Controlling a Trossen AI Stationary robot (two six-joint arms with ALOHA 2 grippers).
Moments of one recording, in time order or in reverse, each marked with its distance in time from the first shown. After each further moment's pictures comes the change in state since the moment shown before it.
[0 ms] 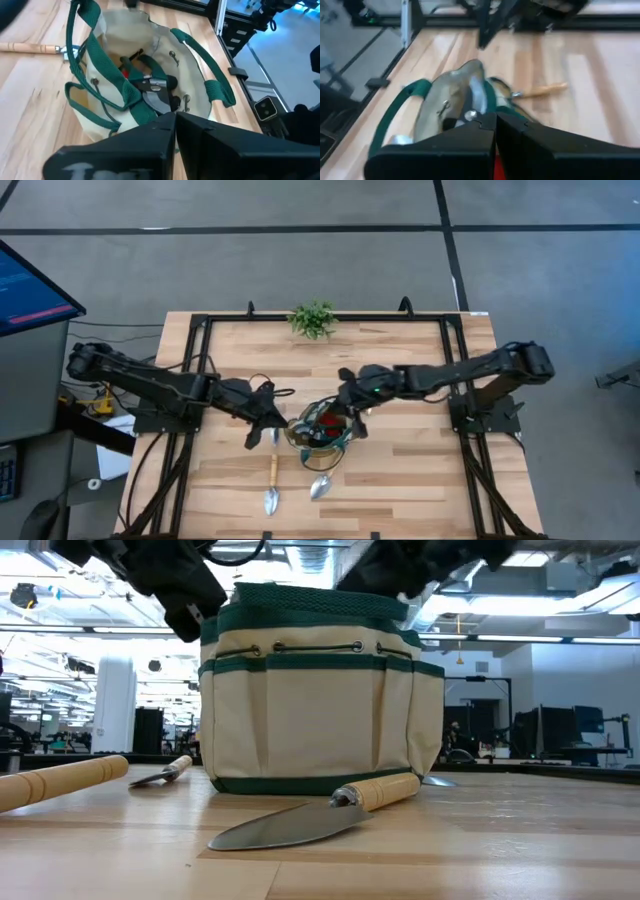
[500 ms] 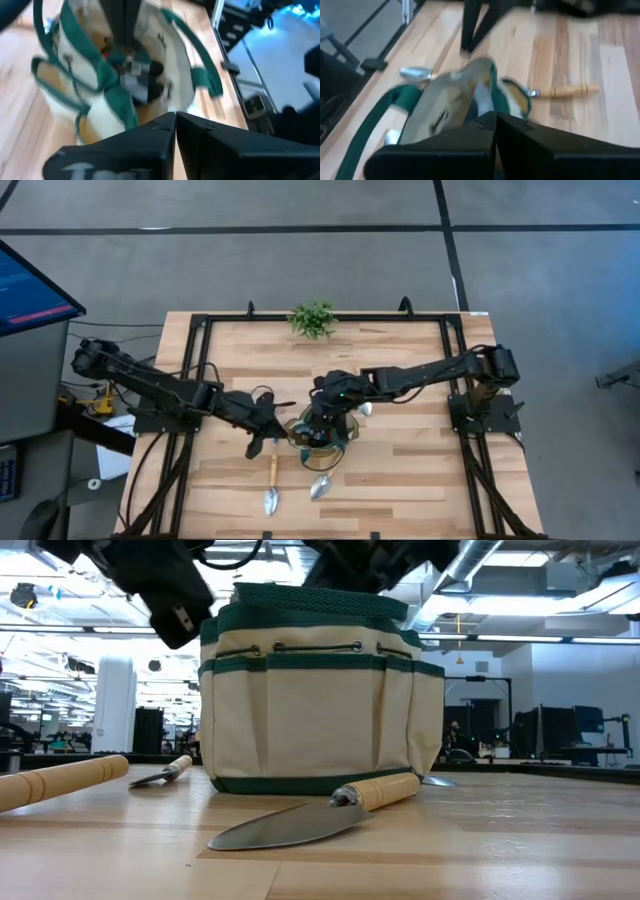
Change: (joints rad) left arm -0.101 0.064 0.001 0.033 -0.082 -0.134; right arm -0.012 0.255 0.274 -0.150 -0.062 -0.079
